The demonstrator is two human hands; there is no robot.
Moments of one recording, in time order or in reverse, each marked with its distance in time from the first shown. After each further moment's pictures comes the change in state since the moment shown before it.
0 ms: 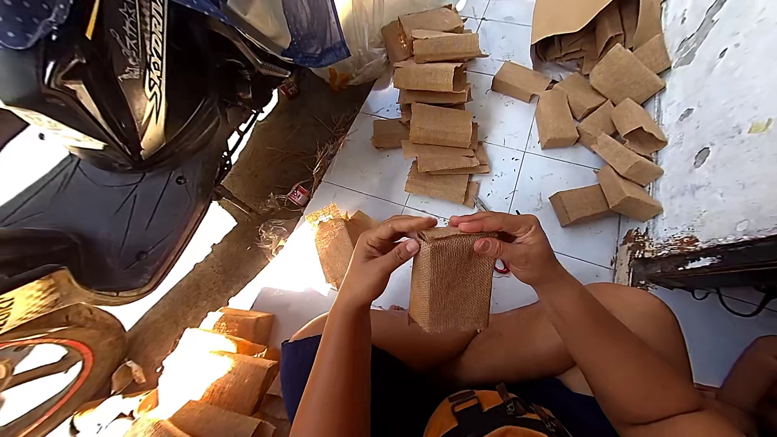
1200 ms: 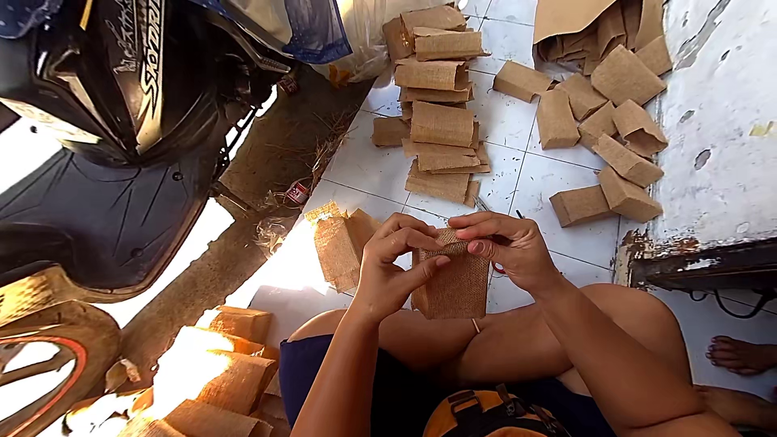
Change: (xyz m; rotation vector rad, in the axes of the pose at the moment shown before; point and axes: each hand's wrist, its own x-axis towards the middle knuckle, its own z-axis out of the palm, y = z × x) left_hand -0.003 0.005 0.020 0.313 0.066 0.200; right_hand 0.000 -0.002 0.010 -0.013 0.038 0.012
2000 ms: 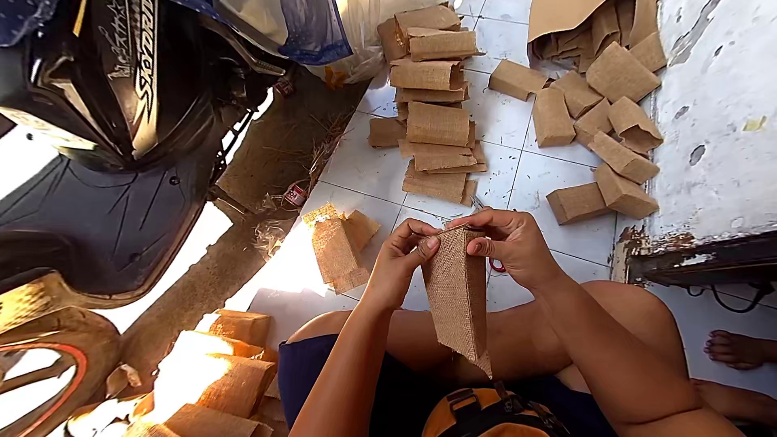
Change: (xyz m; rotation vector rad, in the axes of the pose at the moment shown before) left_hand -0.001 -0.011 0.020 -0.462 0.086 -0.546; right_hand 0.000 -0.007 -0.001 -0.042 0.083 0.177
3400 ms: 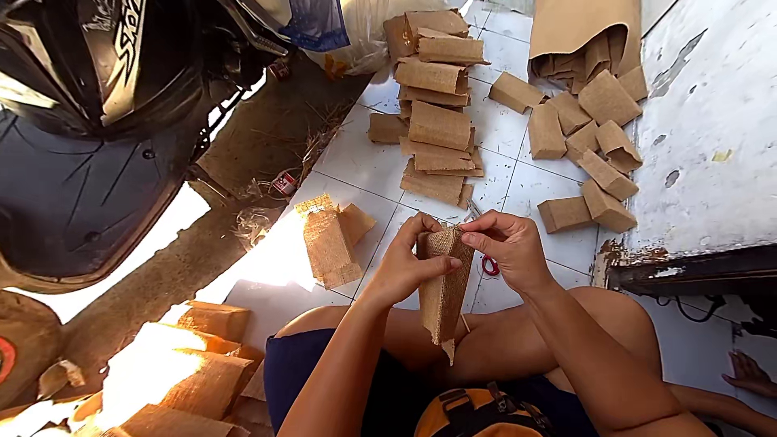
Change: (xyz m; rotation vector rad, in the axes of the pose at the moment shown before) left_hand -0.001 0.003 -0.008 0.218 -0.058 -0.074; right_hand -0.001 0.003 0.017 -0.132 0.147 0.012
